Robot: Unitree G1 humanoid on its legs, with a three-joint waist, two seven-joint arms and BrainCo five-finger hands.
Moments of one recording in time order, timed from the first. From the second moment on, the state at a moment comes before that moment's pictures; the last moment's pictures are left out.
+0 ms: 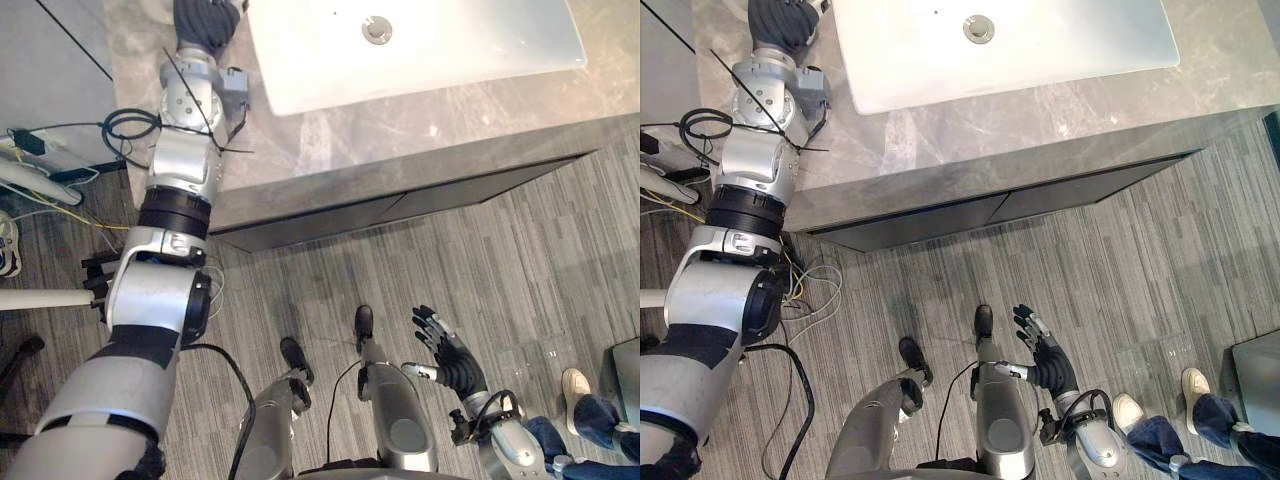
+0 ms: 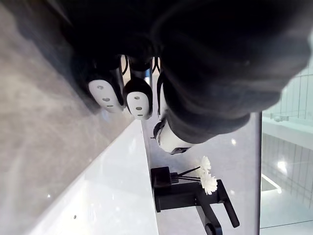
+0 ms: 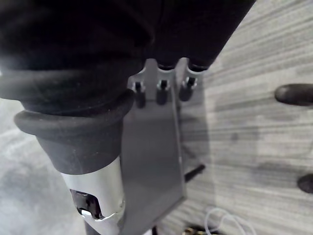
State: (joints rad) left arm -1.25 0.41 -0.05 0.72 -0.17 -0.09 0.18; right arm 0.44 -0.24 0.09 -0.14 0.23 -0.17 0.24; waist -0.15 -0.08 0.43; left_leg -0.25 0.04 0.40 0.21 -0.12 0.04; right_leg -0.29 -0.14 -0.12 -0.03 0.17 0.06
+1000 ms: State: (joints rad) left arm -0.71 0.31 -0.22 0.23 -0.38 -0.09 0.01; right arm 0.43 -0.18 0.05 -0.08 0.22 -0.17 0.23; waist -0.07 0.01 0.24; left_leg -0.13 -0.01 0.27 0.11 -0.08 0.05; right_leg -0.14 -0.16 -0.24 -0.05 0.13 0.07
